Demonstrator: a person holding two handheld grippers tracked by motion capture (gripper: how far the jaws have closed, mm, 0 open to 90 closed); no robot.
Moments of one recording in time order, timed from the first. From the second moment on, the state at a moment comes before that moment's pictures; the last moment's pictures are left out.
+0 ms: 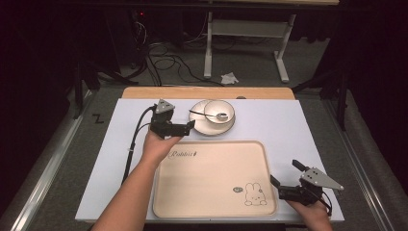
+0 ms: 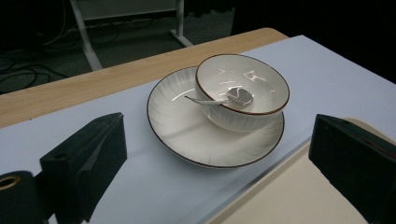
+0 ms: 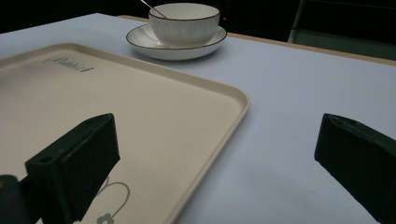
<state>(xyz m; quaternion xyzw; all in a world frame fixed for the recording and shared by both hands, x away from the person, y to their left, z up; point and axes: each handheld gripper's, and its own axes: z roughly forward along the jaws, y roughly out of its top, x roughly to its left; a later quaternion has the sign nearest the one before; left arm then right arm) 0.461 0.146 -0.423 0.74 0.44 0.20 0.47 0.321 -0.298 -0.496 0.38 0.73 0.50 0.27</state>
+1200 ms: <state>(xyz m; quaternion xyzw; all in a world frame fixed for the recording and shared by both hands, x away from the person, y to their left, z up) 0.521 0.120 -0.441 0.71 0.51 0.16 0.45 0.323 -0.298 -0.497 0.39 0.72 0.52 0.25</state>
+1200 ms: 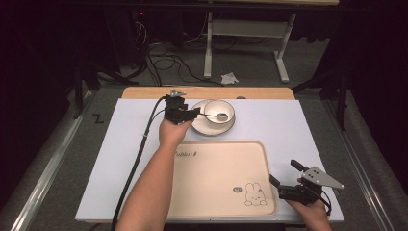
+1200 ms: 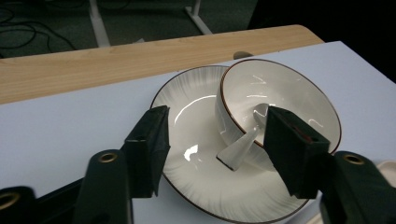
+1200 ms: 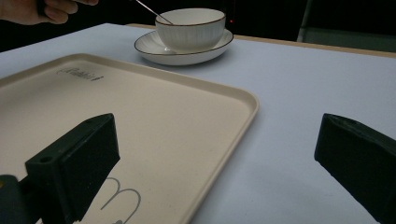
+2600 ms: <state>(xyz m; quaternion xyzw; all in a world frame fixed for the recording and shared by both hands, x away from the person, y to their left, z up) 0.506 0.111 -0.432 0.74 0.45 0.15 0.47 0.324 -0.298 -0.497 0.39 0.72 0.51 0.25</state>
